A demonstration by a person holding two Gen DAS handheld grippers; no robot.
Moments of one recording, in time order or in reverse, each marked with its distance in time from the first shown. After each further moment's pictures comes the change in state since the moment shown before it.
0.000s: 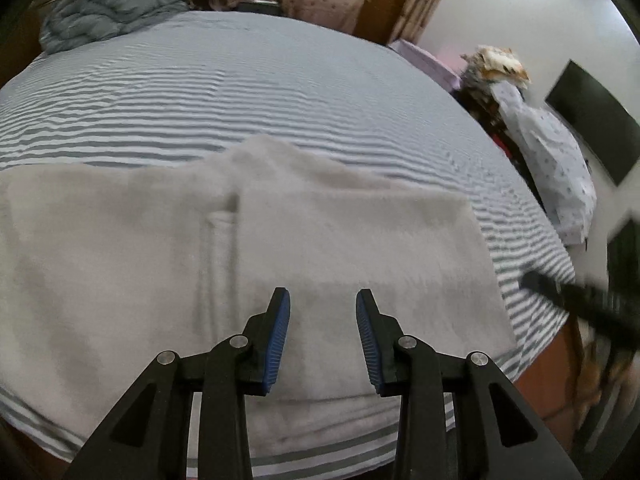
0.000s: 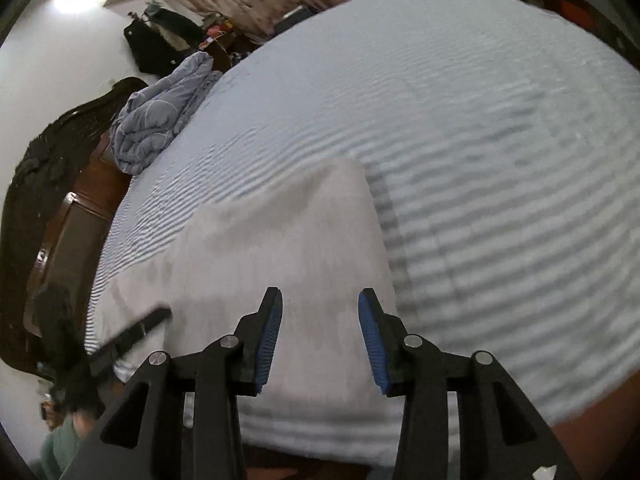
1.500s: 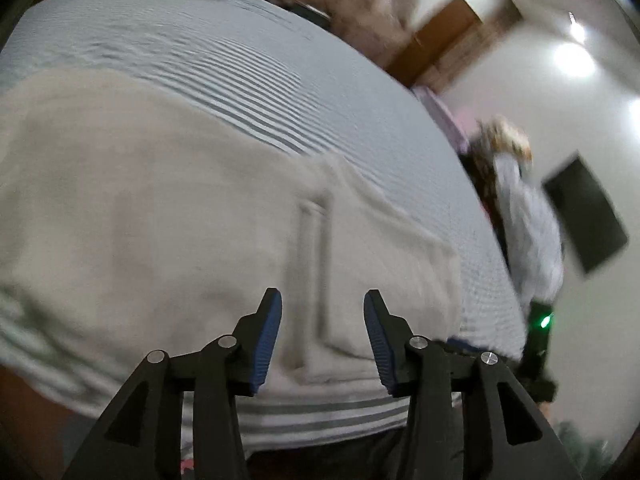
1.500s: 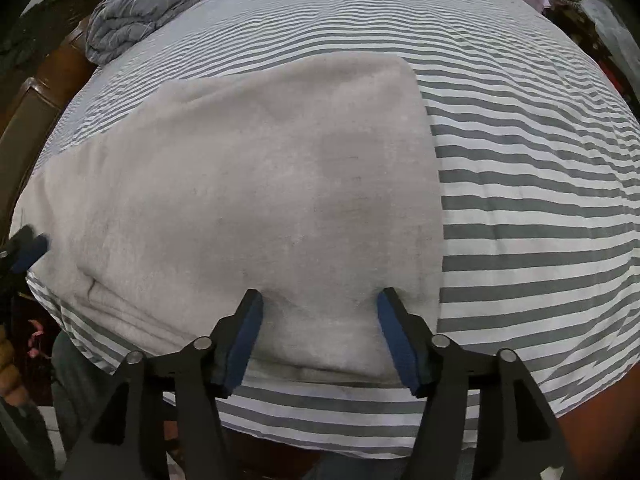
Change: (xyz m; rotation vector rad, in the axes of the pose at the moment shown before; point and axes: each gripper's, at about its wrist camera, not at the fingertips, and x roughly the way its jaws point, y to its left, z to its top) left arm -0.081 0.110 -0.040 -0.358 -0.114 -0.138; right arm 0.066 0.027 -0.034 -0.238 0.223 -0.261
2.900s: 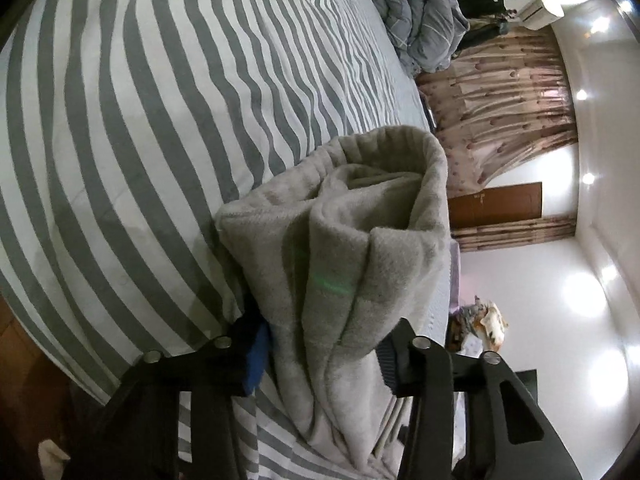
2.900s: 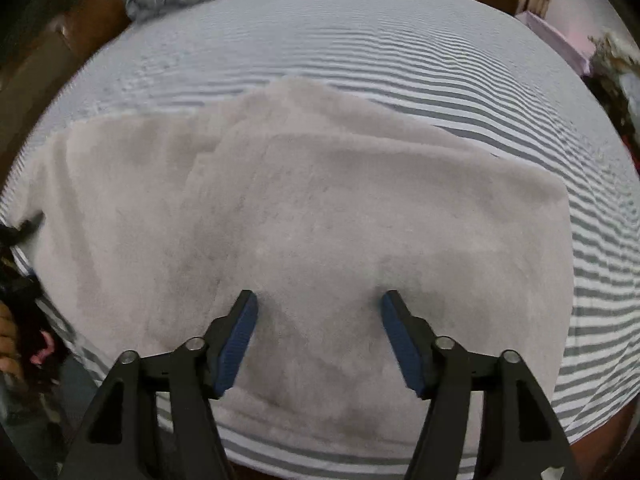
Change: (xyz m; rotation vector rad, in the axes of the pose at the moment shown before) left arm -0.031 0.210 0.019 -0.668 -0.214 -0.099; right arm 0.024 0.145 0.035 -0.223 -0.005 -0.090
